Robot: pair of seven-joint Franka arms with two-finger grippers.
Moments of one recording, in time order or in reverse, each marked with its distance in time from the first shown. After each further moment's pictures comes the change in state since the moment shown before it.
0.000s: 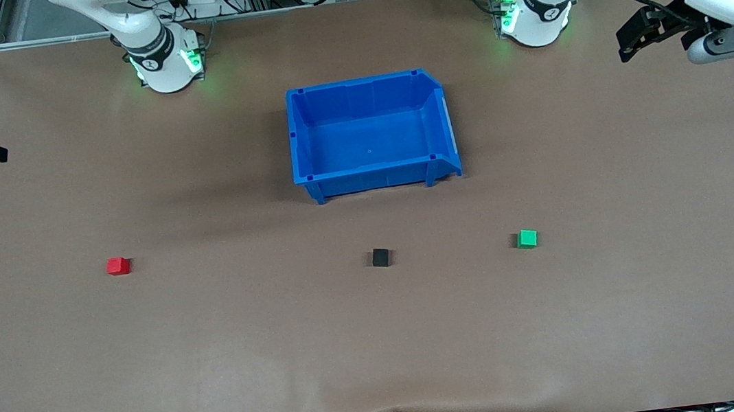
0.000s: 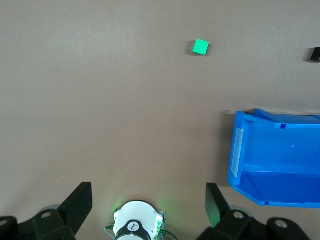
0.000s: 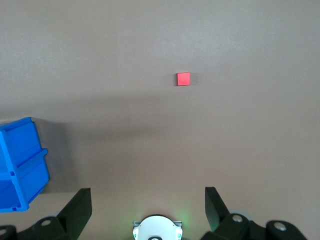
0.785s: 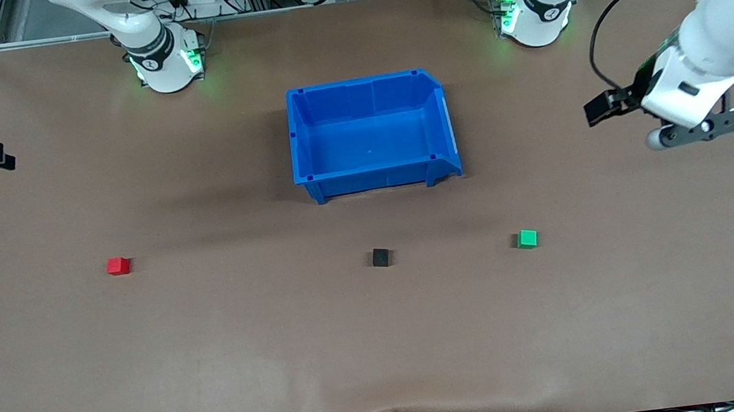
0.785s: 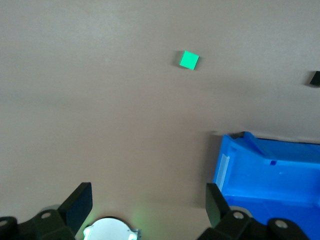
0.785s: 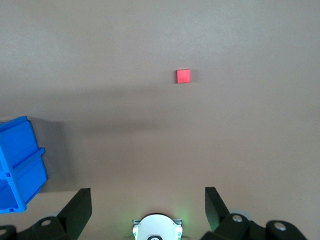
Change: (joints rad) left arm -0.005 0.199 -0.062 -0.002 0.000 0.141 -0.166; right arm -0.003 0.033 -0.001 0.000 0.000 0.003 0.000
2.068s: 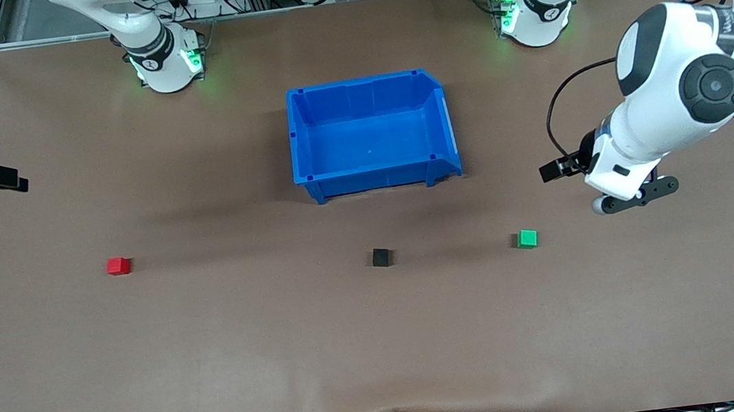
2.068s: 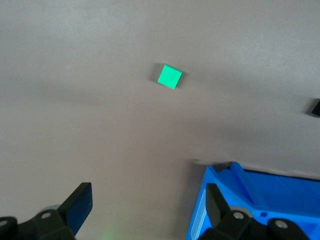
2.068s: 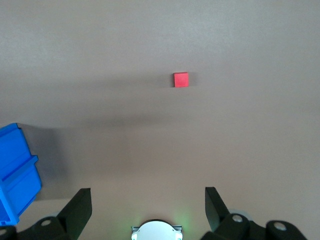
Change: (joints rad) left arm -0.040 0.172 -0.010 -0.073 0.009 0.232 -0.112; right arm -0.009 0.072 -0.004 -0.004 0.000 0.048 0.000
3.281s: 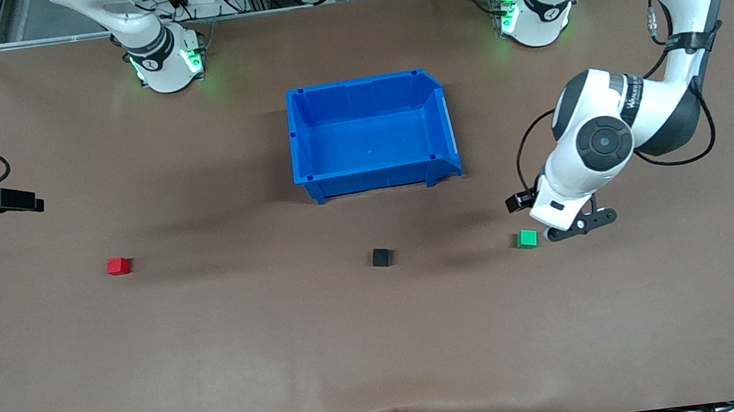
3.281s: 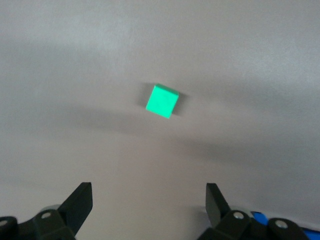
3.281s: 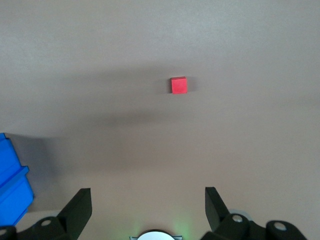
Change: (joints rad) left arm -0.050 0.131 0.003 -0.124 0.163 0.274 -0.073; right arm -0.012 0.057 0.000 -0.047 0.000 0.084 0.000
